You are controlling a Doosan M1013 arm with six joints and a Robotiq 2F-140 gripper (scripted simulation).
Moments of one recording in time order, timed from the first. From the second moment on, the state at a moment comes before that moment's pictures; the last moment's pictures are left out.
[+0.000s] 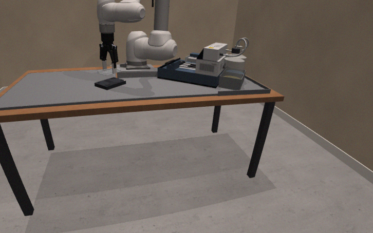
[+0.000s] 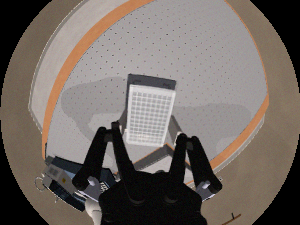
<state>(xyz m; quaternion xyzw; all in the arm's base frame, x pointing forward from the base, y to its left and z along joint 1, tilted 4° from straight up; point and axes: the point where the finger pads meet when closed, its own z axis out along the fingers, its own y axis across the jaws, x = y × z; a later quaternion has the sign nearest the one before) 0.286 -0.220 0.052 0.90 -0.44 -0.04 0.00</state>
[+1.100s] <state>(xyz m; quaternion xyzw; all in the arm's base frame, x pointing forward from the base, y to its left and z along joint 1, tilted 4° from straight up) 0.297 -0.197 0.083 0.93 -0.36 -0.04 0.00</state>
